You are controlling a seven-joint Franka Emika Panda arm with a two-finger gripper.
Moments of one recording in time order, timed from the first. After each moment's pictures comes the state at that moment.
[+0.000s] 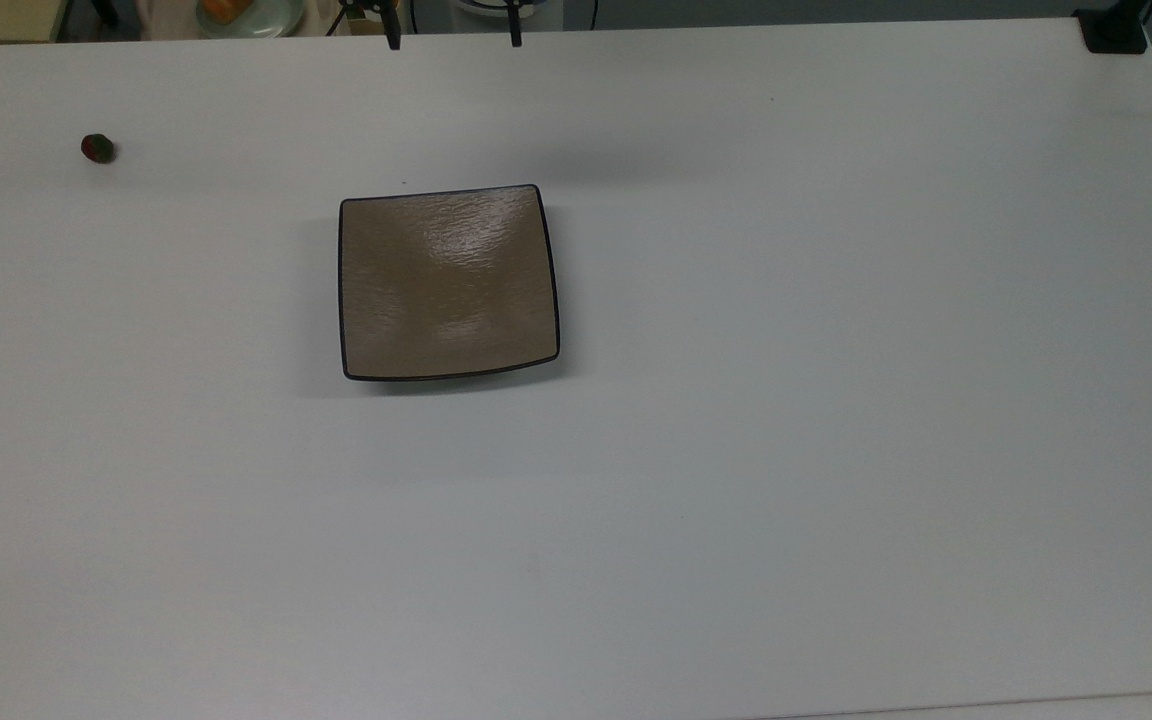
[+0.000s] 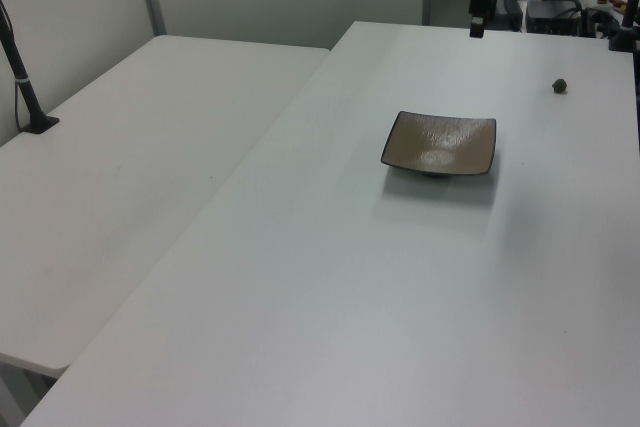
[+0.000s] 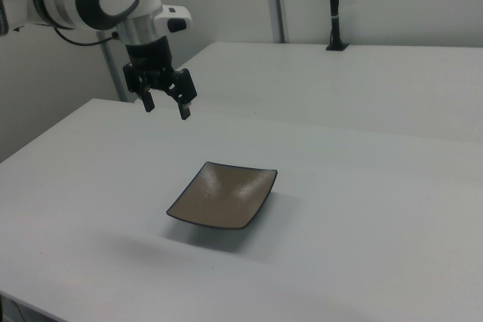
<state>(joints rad) 0.16 -0.03 -0.08 -1.68 0.03 1.70 -0.02</state>
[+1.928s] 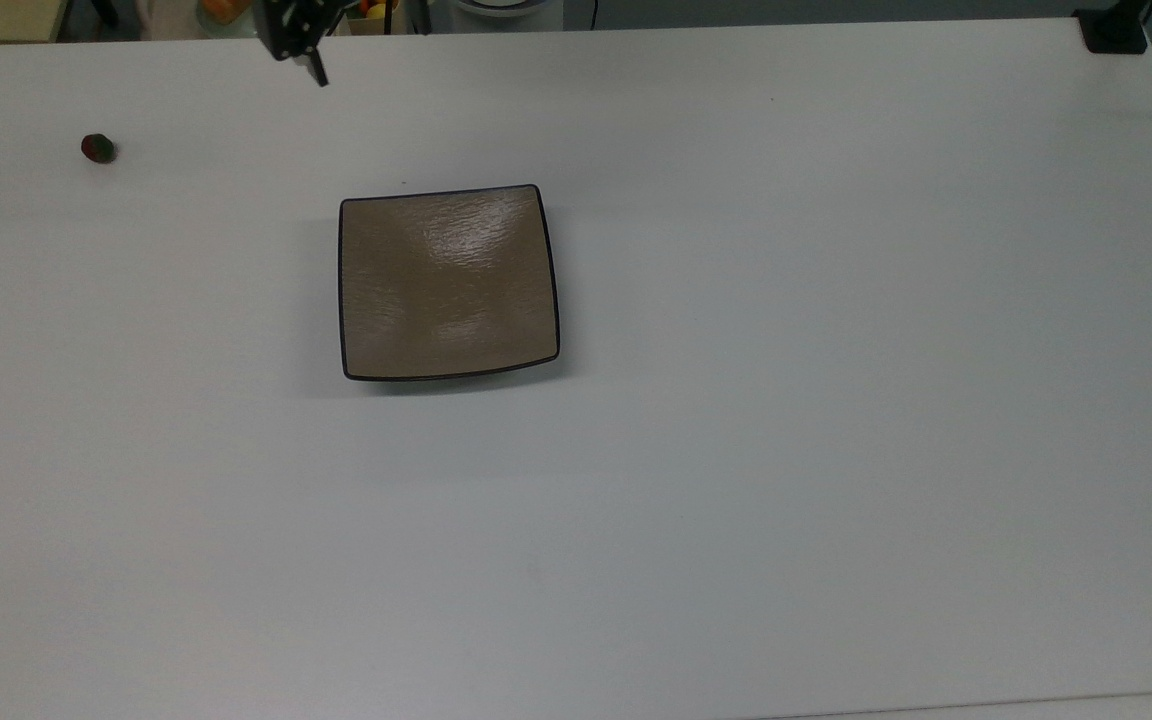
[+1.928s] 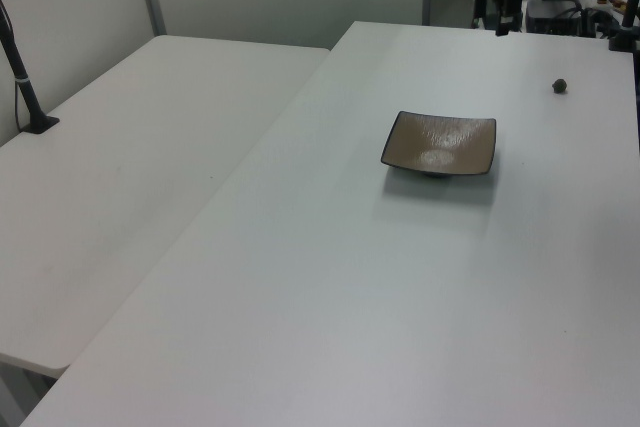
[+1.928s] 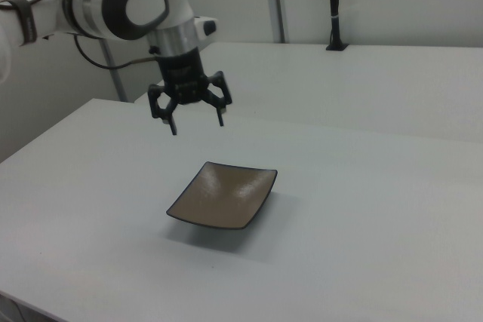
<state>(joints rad) 0.06 -0.01 -0.09 -1.70 -0.02 1.70 -0.73</state>
